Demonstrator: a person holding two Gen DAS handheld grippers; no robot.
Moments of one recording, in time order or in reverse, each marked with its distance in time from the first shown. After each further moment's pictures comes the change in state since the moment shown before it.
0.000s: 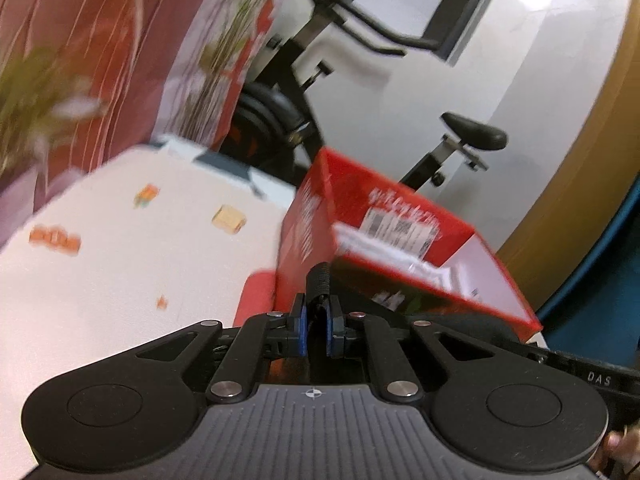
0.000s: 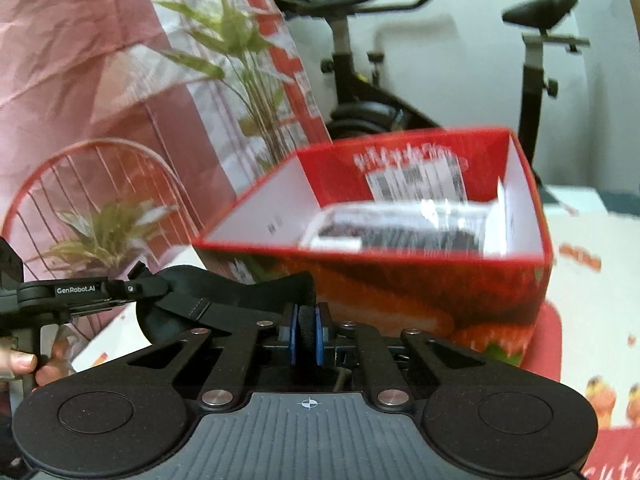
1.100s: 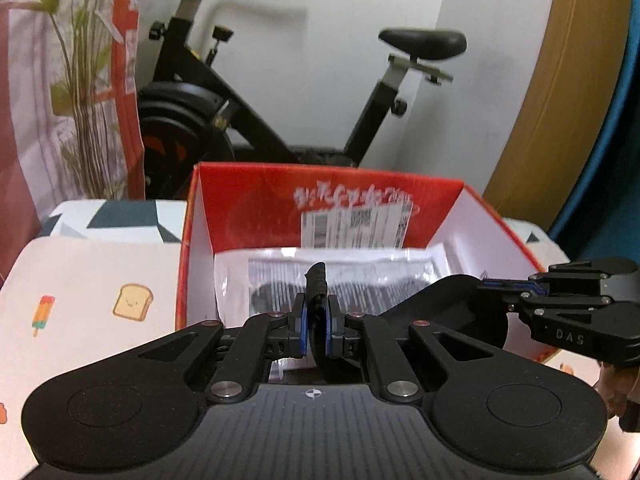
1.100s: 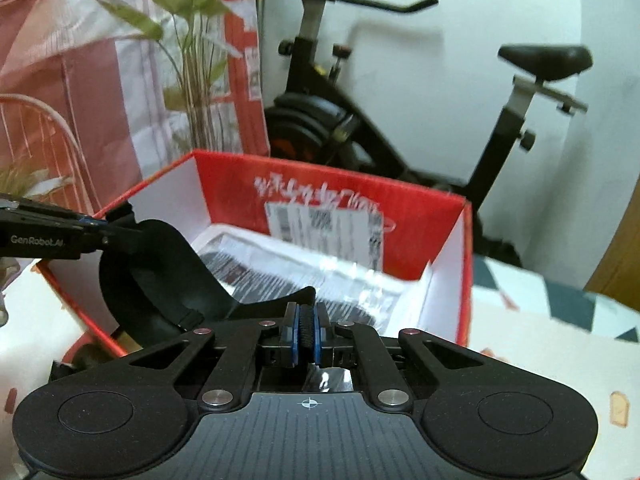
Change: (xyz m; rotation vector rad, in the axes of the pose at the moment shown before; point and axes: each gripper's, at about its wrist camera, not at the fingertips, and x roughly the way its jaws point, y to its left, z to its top) left arm 0.122 -0.087 0.063 0.355 0.147 -0.020; right arm 0.085 -0.050 0.070 -0.190 0.104 -0.246
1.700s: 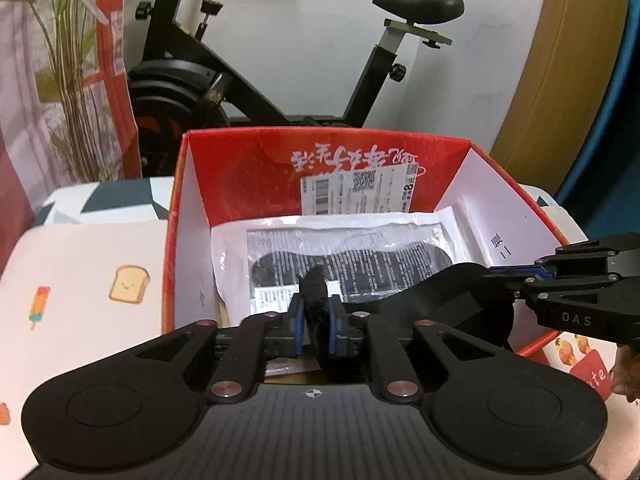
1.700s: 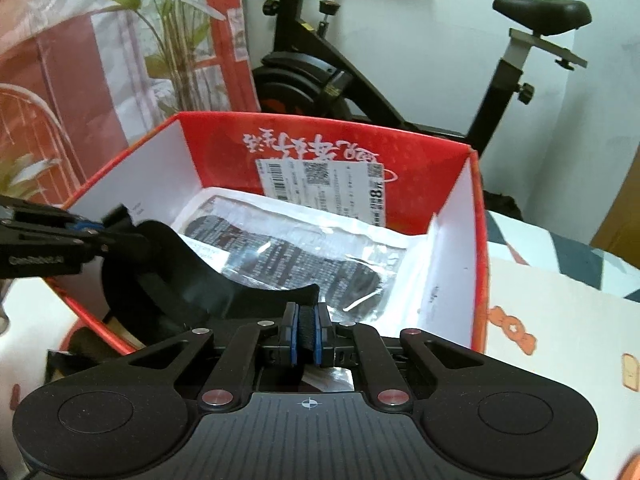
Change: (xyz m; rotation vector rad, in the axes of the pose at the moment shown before) left arm 0.021 0.004 -0.003 0.046 0.114 0.006; right arm 0.012 -0.001 -0.005 0.046 0.120 -0.025
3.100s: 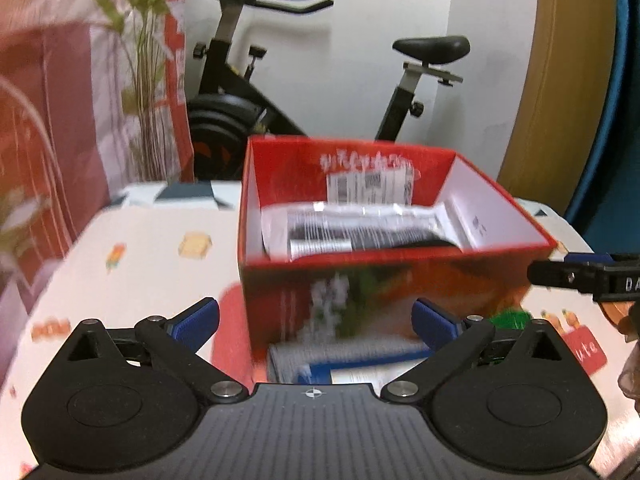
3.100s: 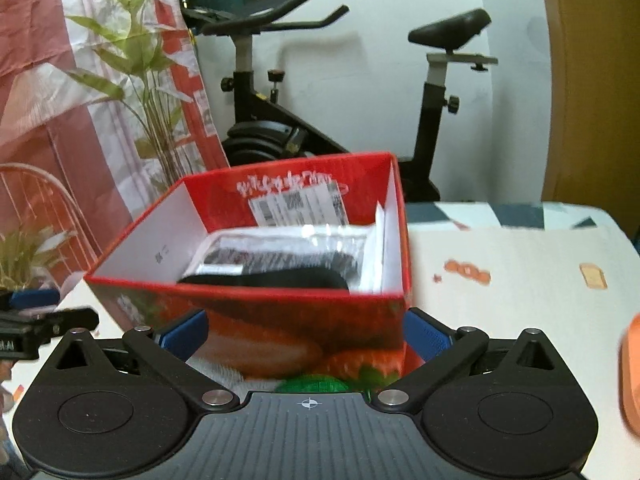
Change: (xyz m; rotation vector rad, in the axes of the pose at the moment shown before) left arm -0.099 -0.029 -0.068 -0.022 -0.157 0.136; right arm -0.100 0.002 -0.079 0.220 -0.216 -0.027
